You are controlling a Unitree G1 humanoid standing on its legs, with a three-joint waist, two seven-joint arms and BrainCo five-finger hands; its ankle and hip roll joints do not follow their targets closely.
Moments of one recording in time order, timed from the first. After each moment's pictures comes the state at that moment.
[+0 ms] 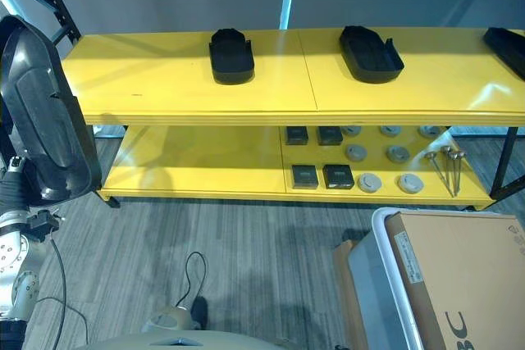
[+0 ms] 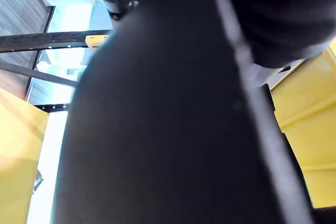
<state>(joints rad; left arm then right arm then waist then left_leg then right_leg) 0.10 0.43 0.24 -0.02 -0.45 -0.15 0.26 0.07 -0.31 0.18 1.22 0.02 0.09 -0.10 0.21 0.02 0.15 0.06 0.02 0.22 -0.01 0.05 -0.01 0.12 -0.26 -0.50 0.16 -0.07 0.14</state>
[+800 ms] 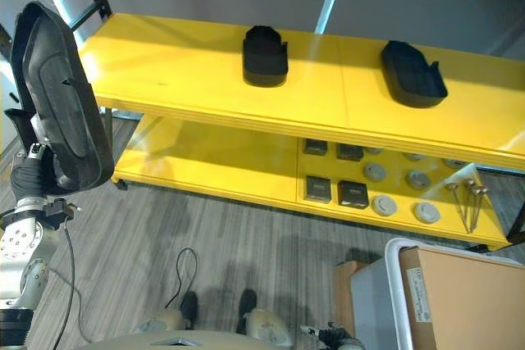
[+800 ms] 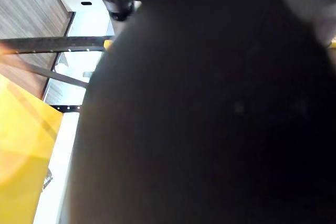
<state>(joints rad) 0.05 0.45 0.14 -0.07 -0.45 -0.08 0.30 0.09 -0.33 0.10 1.07 0.09 0.10 -0.07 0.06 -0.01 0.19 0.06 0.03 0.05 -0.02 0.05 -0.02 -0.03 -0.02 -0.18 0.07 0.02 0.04</state>
